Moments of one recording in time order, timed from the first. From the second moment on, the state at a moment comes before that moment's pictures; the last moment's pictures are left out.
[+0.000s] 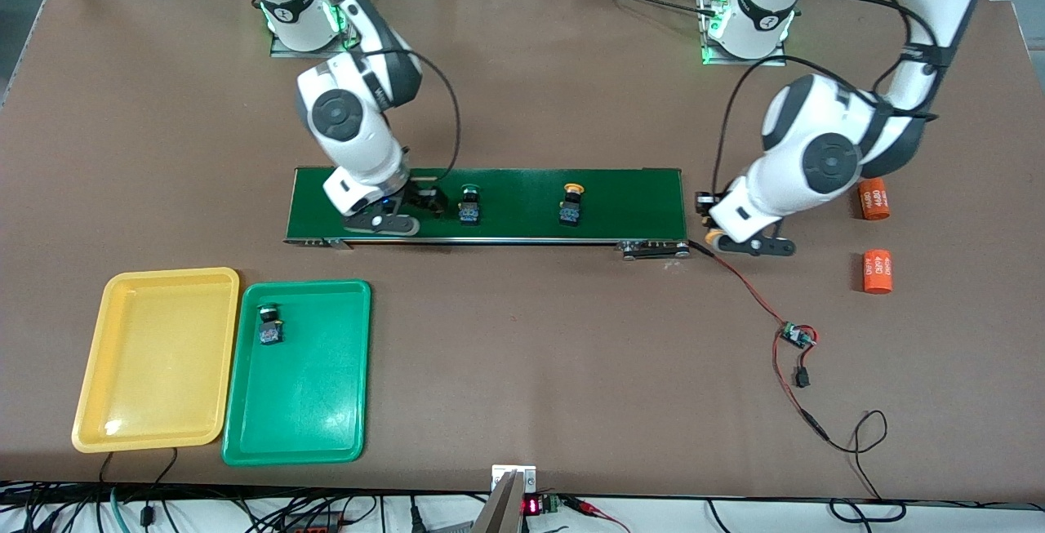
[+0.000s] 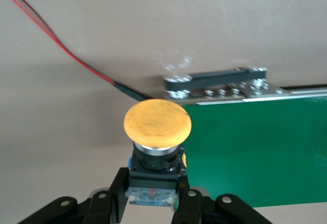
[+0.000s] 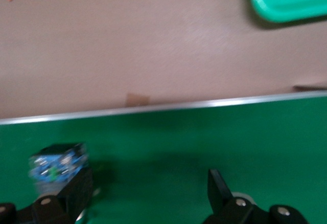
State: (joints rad) left arm 0.22 0.32 -0.56 -2.02 0.05 2.09 -0.35; right arm 0.48 0.35 0.10 -2.05 0.02 2.45 0.66
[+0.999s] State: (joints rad) left arm 0.10 0.44 -0.56 -2.00 -0.02 2.08 -0.51; right arm 0.55 0.41 0.10 -2.02 0.02 2.48 0.71
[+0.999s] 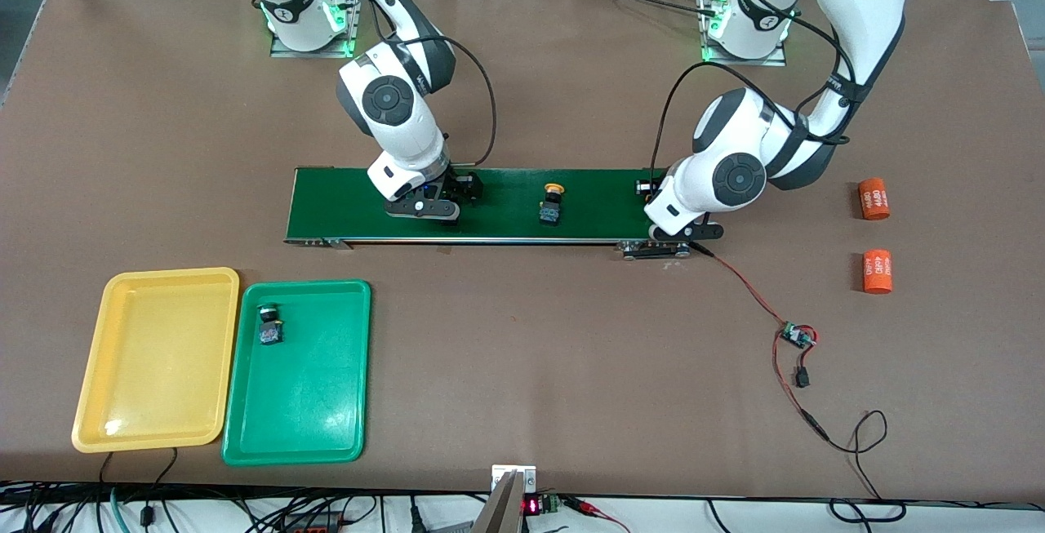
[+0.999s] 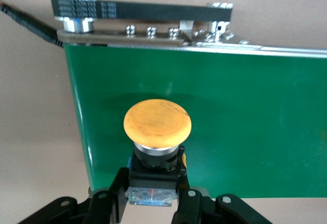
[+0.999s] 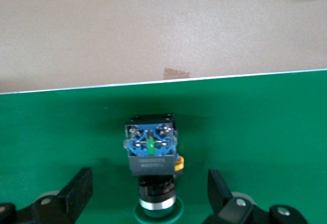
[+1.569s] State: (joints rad) left arm 0.11 0.41 -0.55 -1.97 -0.02 2.12 -0.51; right arm 0.54 0.45 0.08 -2.00 0.02 2.50 0.66
